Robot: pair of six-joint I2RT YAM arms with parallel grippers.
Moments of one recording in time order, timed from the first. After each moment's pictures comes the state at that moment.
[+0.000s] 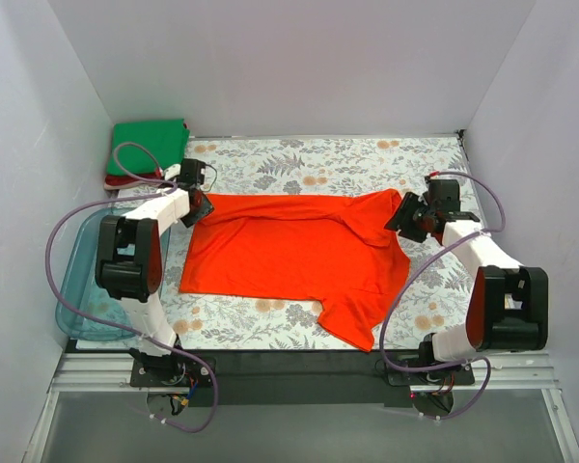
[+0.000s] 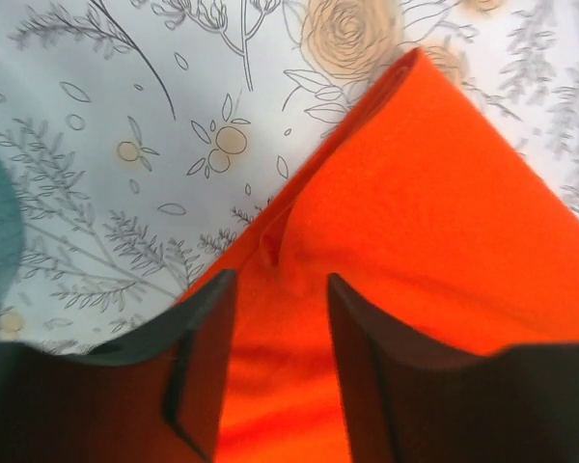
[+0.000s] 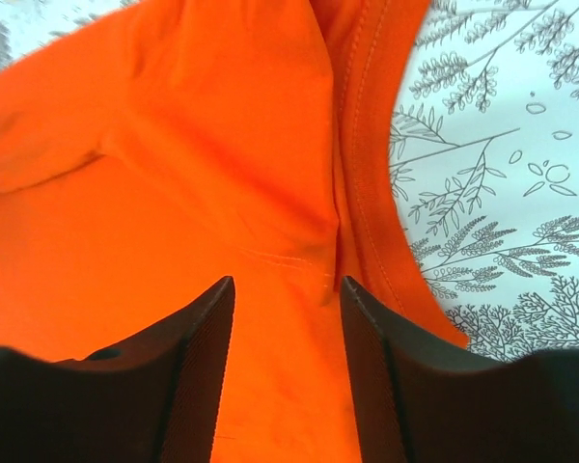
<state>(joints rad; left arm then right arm) -0.13 1.87 1.24 -0.44 -0.34 -0.73 0.02 1.45 0.87 -0.32 -0.24 0.46</state>
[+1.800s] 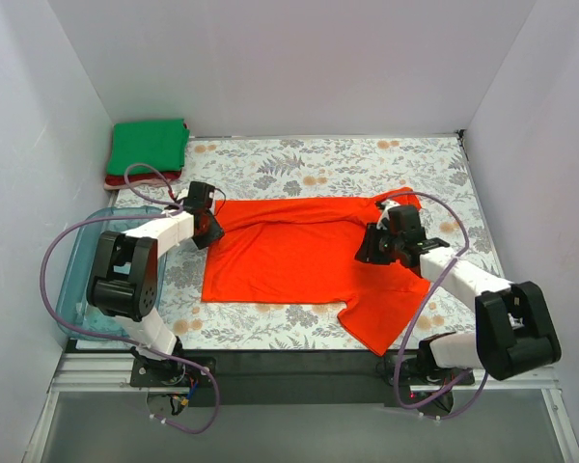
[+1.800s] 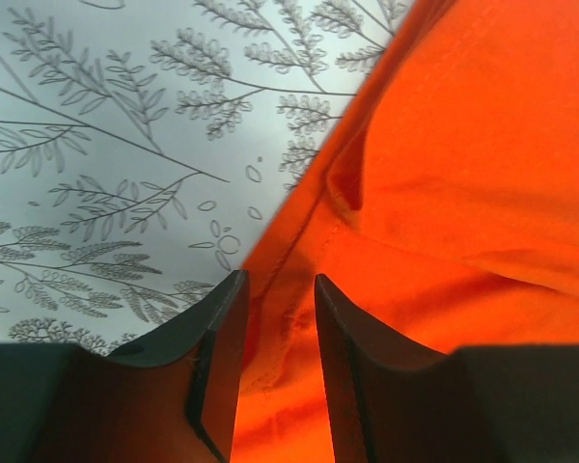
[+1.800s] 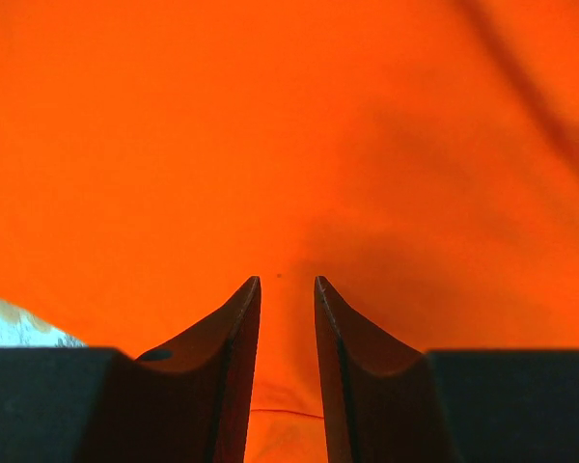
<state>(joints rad) -0.21 1.69 0.98 -0.38 -0.21 -0.74 0.31 1.29 0.64 -0.17 -0.24 0.36</state>
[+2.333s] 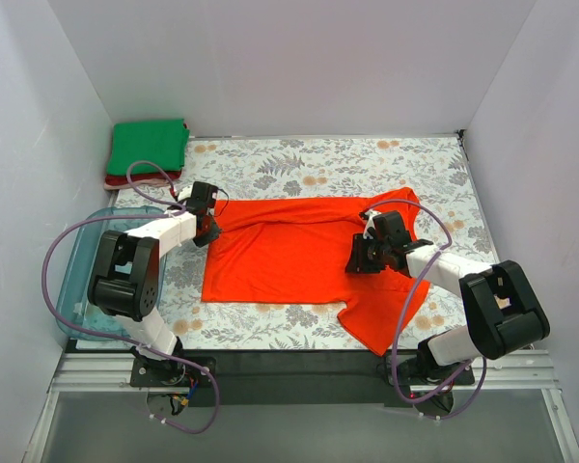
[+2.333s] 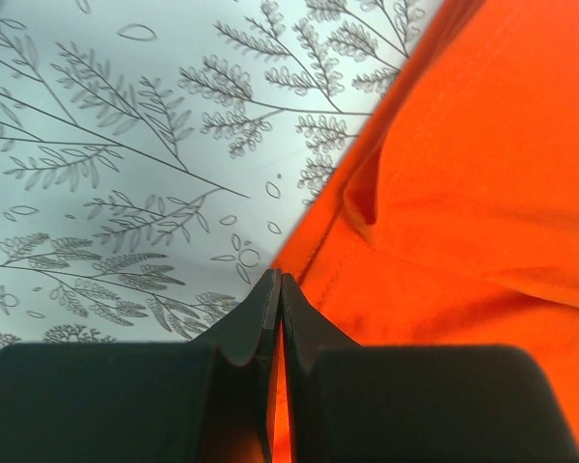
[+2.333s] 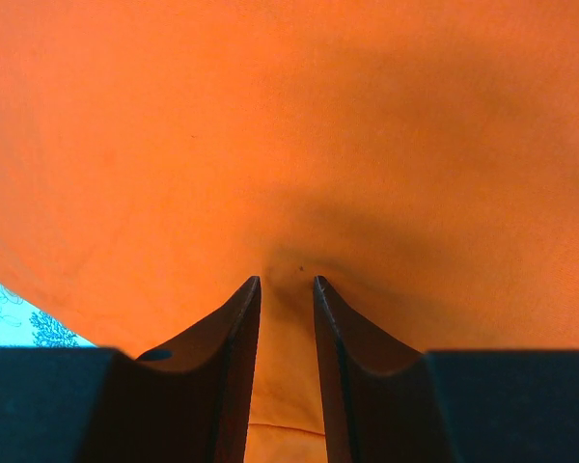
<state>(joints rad) -0.23 1.70 0.98 -0.37 -0.30 -0.71 0.41 1.43 0.63 -0.13 -0.28 0.34</state>
